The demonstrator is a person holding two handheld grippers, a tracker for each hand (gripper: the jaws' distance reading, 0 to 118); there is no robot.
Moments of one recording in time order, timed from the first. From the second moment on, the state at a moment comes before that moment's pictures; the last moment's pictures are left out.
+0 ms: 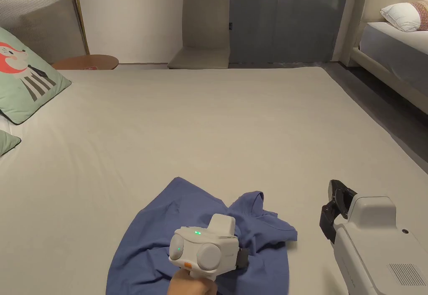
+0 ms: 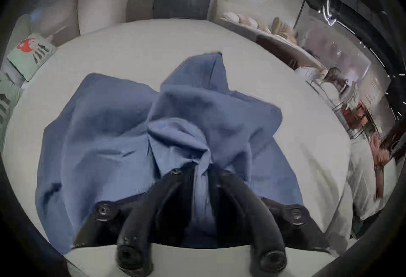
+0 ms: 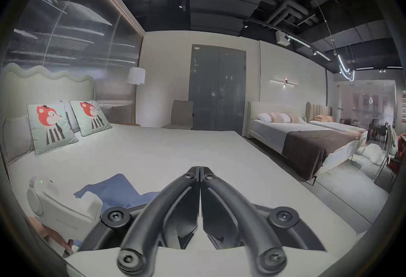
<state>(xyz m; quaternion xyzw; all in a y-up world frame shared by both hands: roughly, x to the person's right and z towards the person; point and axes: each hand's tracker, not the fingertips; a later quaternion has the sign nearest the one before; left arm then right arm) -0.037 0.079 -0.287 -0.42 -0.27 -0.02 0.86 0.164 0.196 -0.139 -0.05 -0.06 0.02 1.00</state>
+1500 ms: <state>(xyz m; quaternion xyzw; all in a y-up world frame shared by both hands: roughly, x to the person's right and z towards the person) -0.240 0.159 -0.231 -0.33 -0.07 0.03 0.94 0.121 0.221 -0.150 -0.02 -0.02 0.03 1.00</state>
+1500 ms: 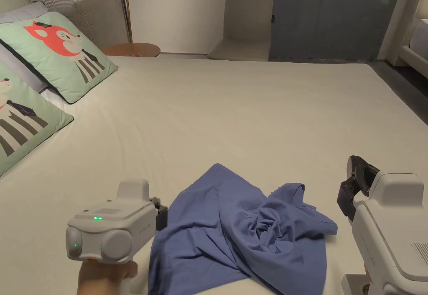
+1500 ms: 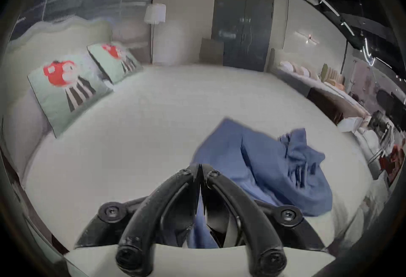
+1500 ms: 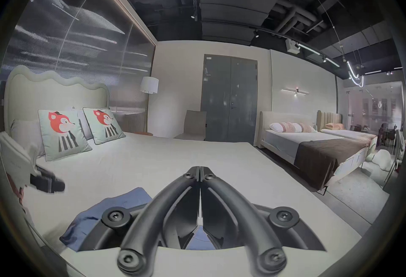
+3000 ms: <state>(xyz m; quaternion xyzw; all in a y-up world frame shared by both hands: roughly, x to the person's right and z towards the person) -0.241 0.114 -0.215 -0.42 -0.12 0.12 0.89 0.189 0.100 -0.305 -0.40 0.01 -0.06 0.92</state>
